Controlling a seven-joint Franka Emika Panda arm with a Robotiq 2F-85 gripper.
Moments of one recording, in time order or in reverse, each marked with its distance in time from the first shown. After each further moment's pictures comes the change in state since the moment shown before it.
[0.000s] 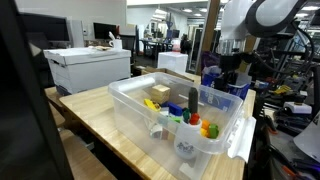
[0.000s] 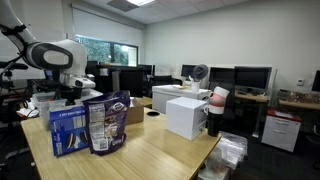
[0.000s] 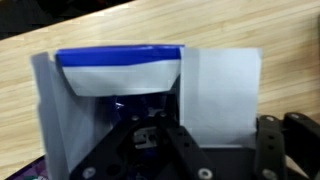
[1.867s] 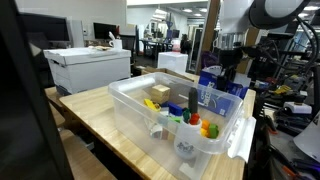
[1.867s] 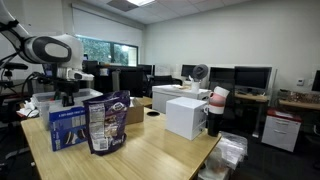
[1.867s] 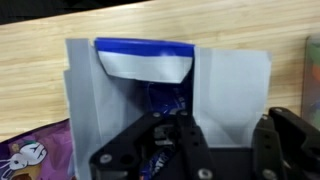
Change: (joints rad) arm 0.020 -0.042 0.060 0.041 -0.065 -0.100 -0.001
